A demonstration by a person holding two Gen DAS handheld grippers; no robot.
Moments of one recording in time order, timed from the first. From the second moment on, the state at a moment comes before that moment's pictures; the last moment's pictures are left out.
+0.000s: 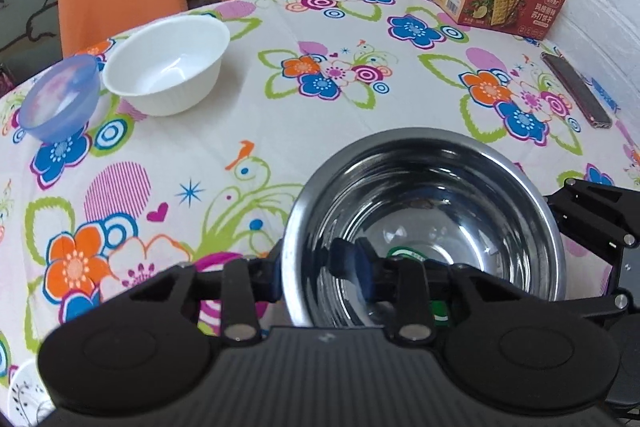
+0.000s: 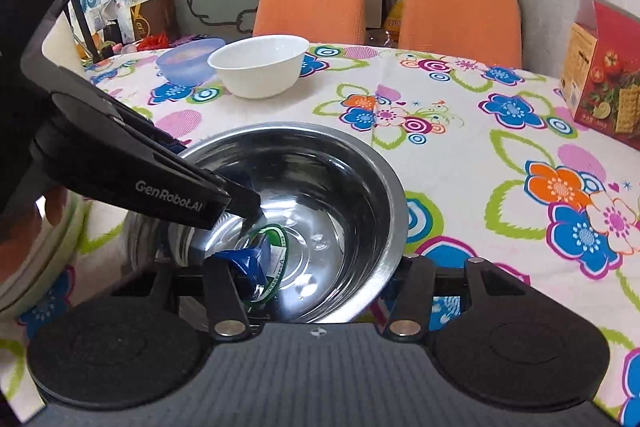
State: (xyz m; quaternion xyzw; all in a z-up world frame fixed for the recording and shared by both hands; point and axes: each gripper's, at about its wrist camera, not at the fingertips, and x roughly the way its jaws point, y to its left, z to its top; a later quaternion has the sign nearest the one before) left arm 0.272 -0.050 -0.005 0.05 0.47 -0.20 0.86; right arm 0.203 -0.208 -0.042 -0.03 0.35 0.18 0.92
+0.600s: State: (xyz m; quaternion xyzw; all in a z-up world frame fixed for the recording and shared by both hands) left arm 0.239 -0.049 -0.011 0.07 0.48 -0.20 0.85; right arm 0.147 -0.201 -0.035 -0.04 0.35 0.18 0.92
